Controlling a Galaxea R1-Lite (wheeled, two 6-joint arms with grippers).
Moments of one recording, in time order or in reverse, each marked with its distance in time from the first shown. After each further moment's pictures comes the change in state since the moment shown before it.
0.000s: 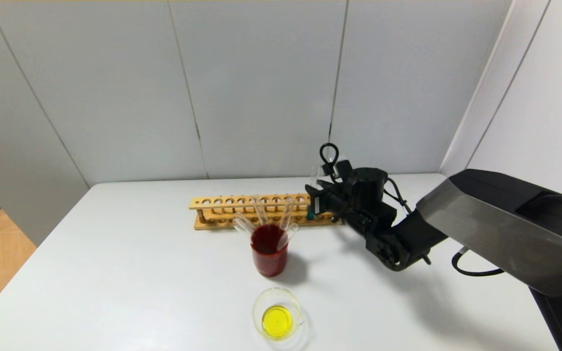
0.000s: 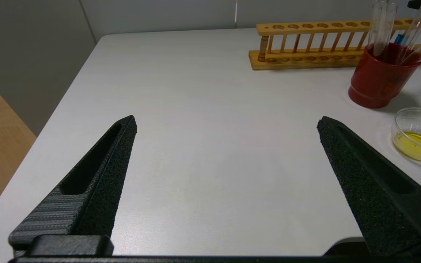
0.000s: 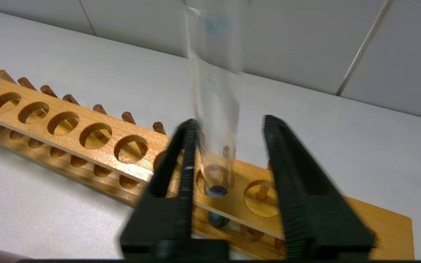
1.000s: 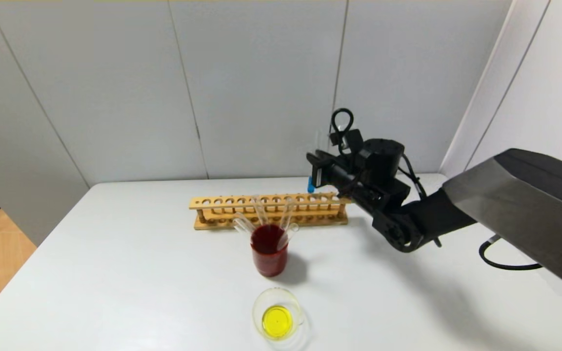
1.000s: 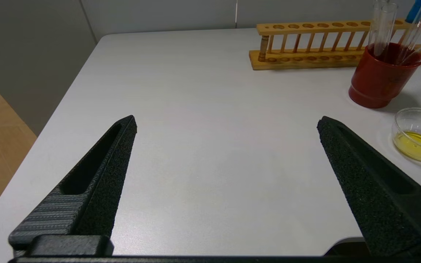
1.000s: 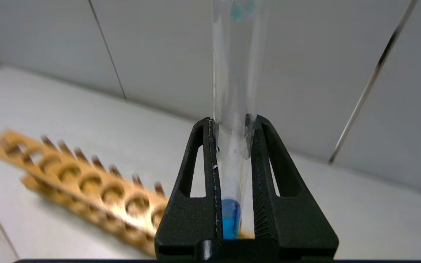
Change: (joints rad) left arm 0.000 0.000 0.000 0.000 0.000 0.000; right arm -0.002 -0.120 -0.046 -0.003 0.037 -0.003
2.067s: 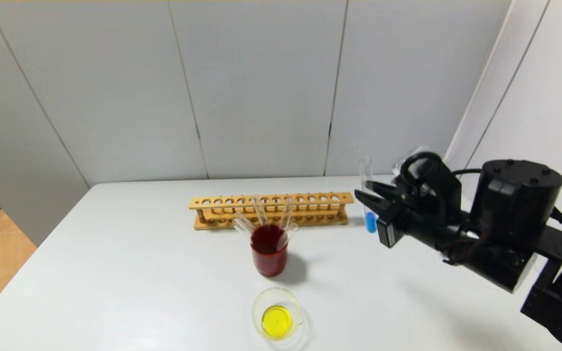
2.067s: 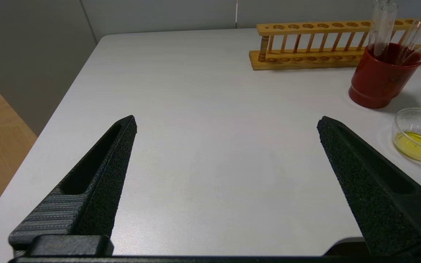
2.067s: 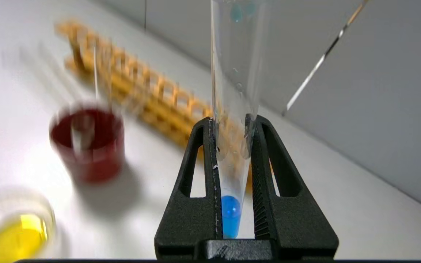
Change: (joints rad) left arm 0.000 0.000 0.000 0.000 0.000 0.000; right arm 0.051 -0.584 0.706 0.042 0.013 -0.326
